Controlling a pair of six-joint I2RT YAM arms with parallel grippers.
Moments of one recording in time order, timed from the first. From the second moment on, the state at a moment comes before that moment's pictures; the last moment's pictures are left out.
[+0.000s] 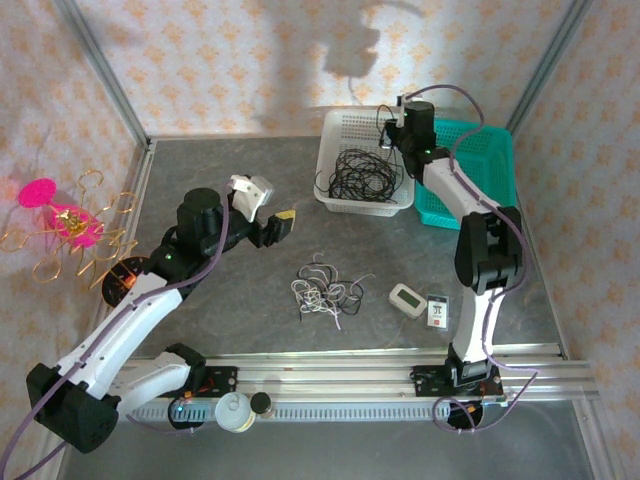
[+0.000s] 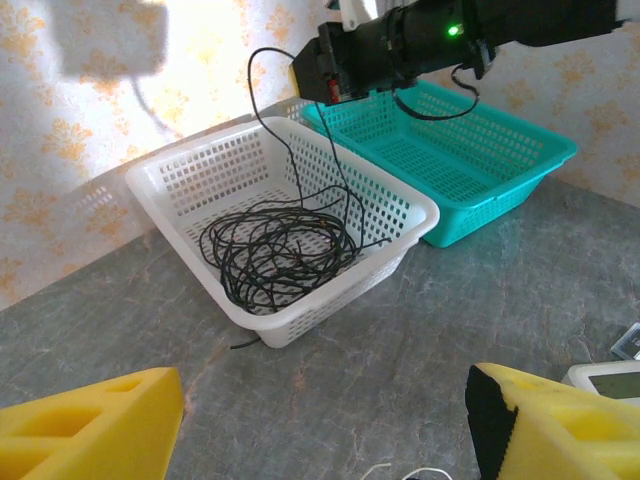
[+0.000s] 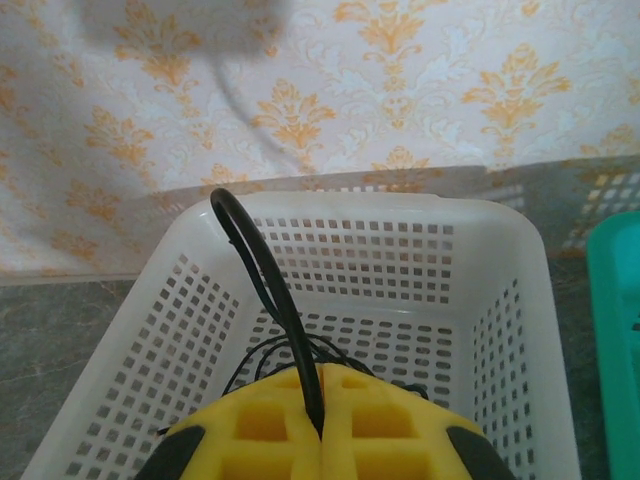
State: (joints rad) left arm -0.41 1.00 0.91 -0.18 0.29 0.10; right arm 0.22 2.01 1.70 -0.10 0.00 0.22
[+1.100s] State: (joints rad) left arm -0.41 1.02 0.91 -0.18 0.29 0.10; right arm 0.38 1.95 1.64 -0.11 -0.03 0.06
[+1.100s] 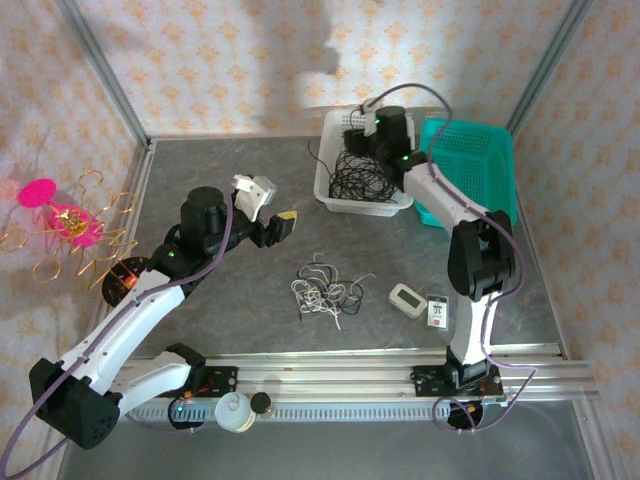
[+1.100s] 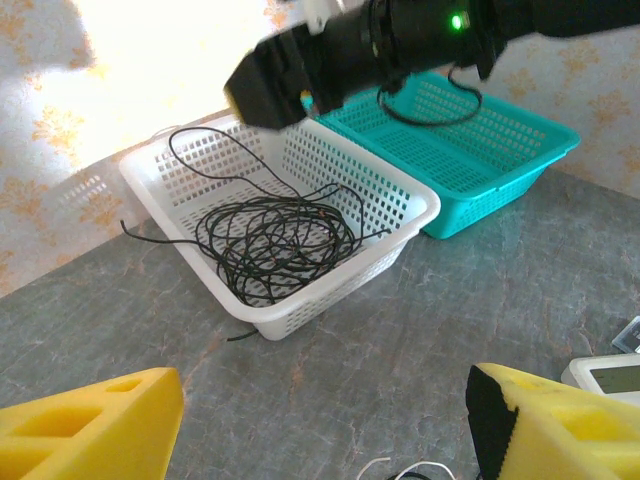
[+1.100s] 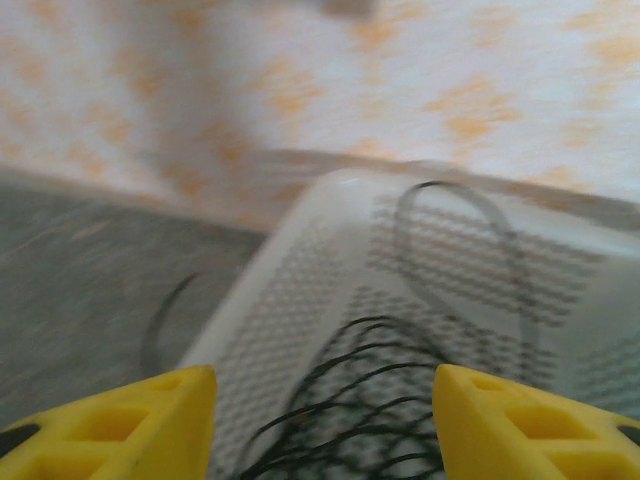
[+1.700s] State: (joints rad) left arm -0.41 1.05 0.91 -0.18 0.29 0.09; right arm 0.44 2.26 1.85 -0.07 -0.13 0.05
